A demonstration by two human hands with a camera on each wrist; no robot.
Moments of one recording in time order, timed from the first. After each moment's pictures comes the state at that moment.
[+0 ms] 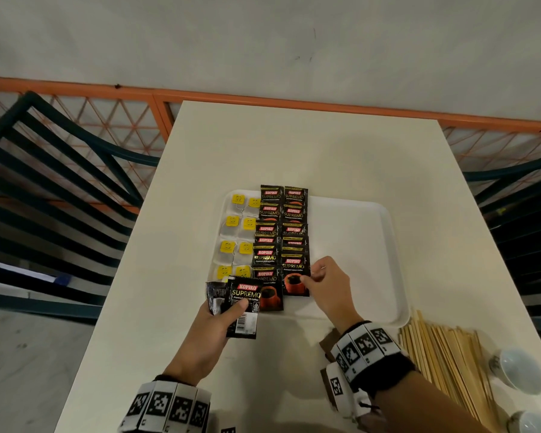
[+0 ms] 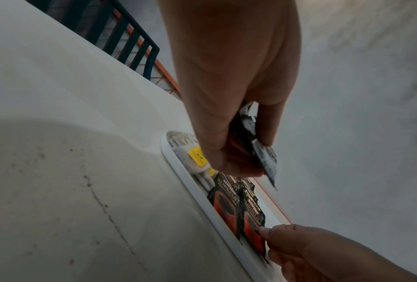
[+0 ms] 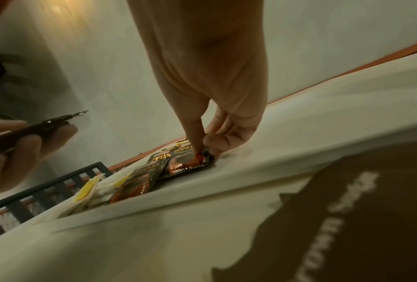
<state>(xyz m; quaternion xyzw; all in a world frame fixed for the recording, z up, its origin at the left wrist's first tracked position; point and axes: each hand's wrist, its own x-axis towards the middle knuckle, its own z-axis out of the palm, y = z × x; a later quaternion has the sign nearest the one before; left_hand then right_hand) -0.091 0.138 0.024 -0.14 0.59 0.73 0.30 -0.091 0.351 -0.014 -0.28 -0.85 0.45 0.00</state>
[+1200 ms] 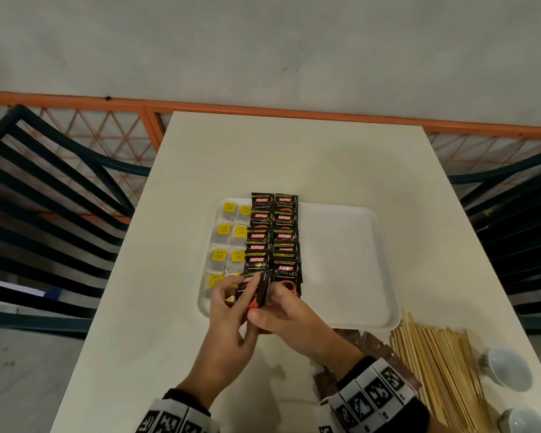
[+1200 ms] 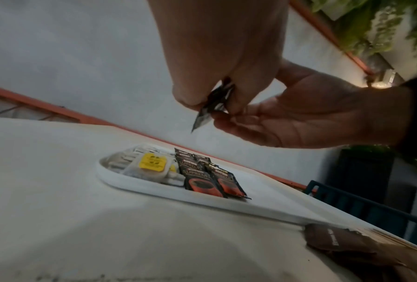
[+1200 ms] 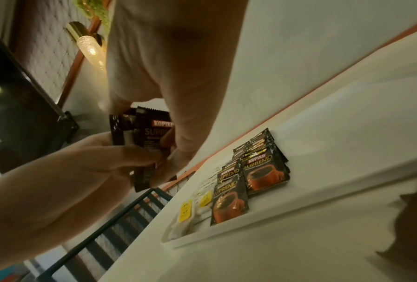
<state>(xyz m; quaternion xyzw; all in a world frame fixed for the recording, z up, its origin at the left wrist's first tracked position) -0.079 0.157 0.022 0.24 0.82 0.53 0.04 -0.059 0.302 0.050 -0.06 -0.62 0.75 -0.20</state>
